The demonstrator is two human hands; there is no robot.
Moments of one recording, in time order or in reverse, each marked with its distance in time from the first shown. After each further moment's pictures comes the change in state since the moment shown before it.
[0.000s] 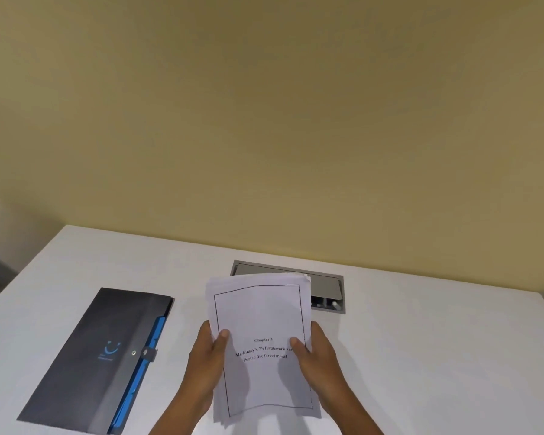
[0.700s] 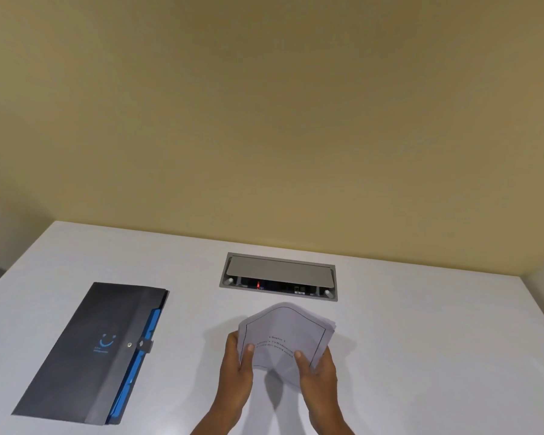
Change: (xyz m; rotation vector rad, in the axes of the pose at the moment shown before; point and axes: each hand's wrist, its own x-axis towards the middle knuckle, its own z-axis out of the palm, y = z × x) left_hand -0.023 -0.063 0.052 0.031 -0.033 0.156; right_hand -0.033 0.070 0.019 0.238 0.319 0.076
